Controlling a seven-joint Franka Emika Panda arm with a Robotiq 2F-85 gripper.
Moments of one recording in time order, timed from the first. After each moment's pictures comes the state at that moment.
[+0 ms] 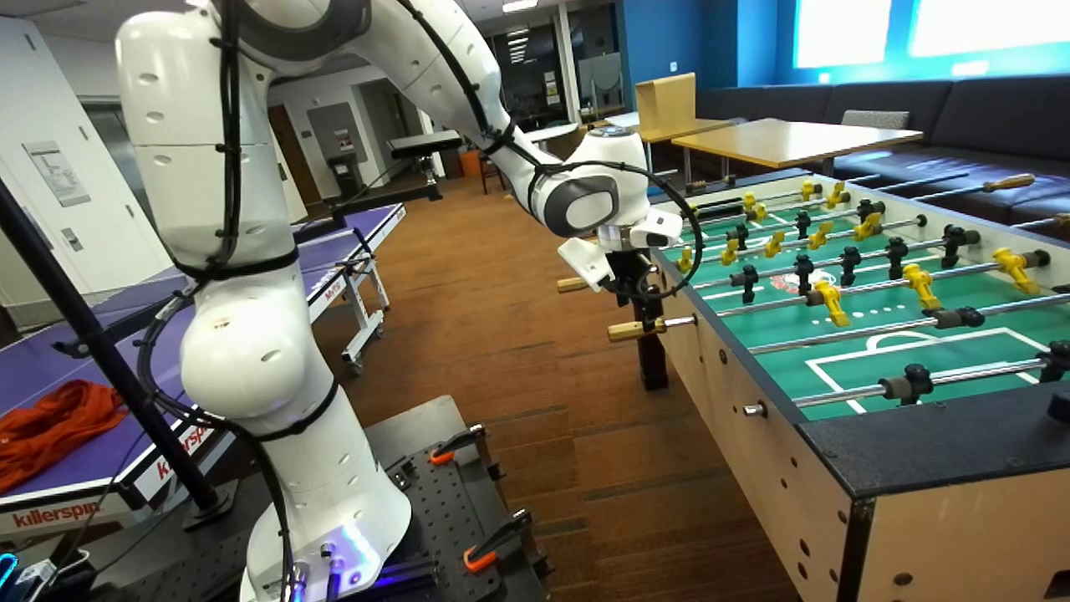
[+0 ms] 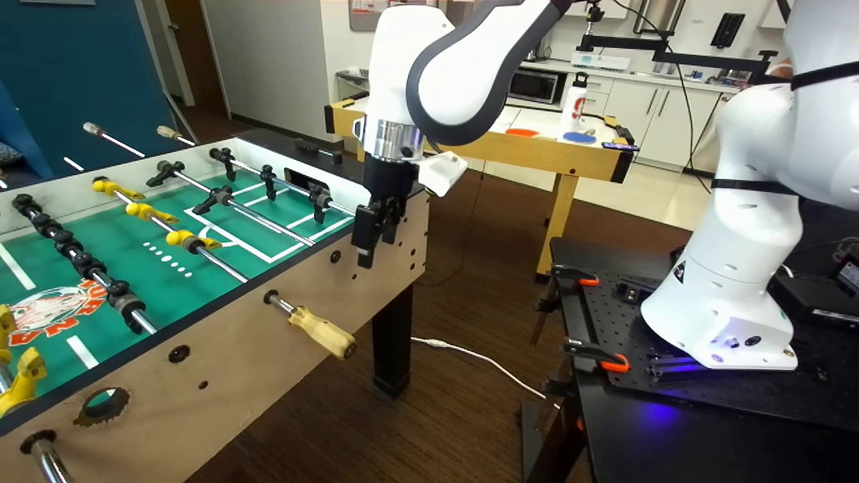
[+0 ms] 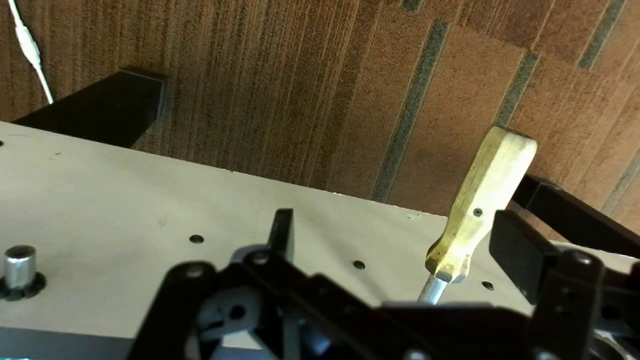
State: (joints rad) arm 0.05 0.20 0.04 -2.34 0.23 2.67 0.00
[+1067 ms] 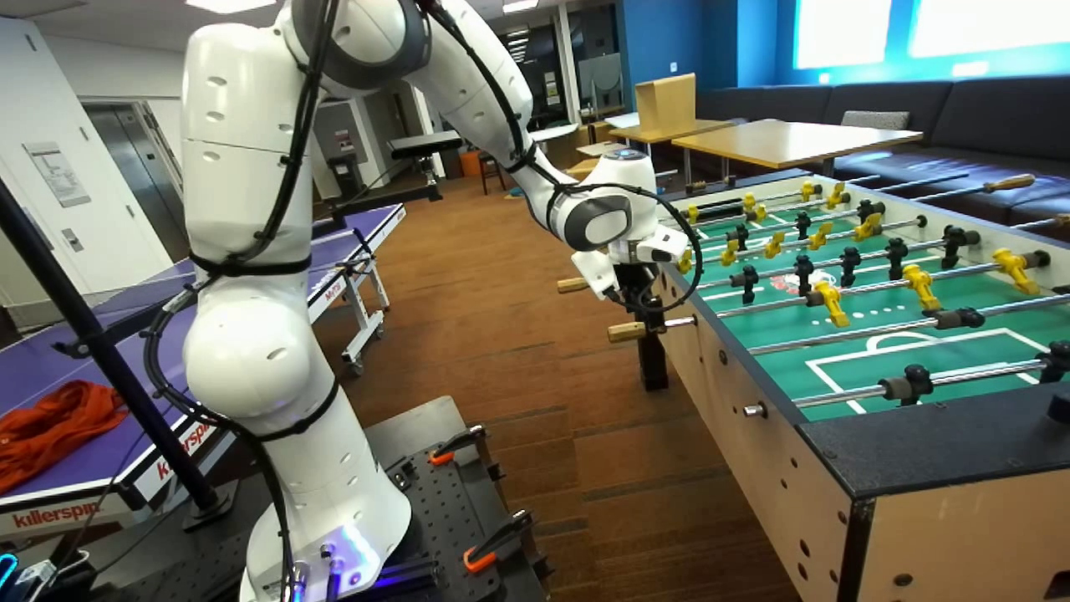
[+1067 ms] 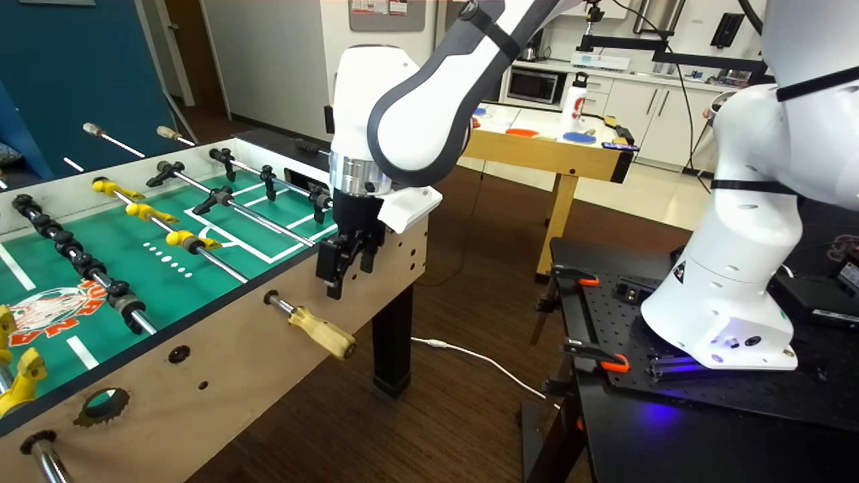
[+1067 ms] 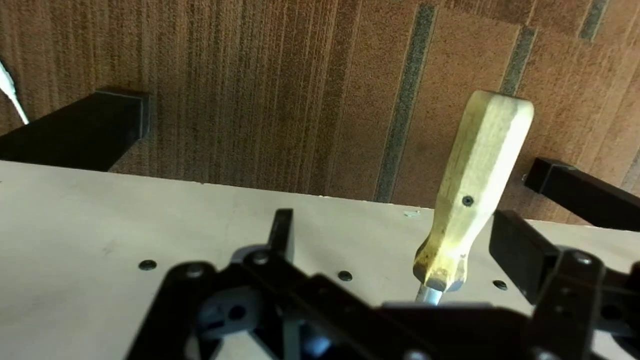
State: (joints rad) arm 0.09 0.38 0.05 -2.19 0.23 2.70 0.15
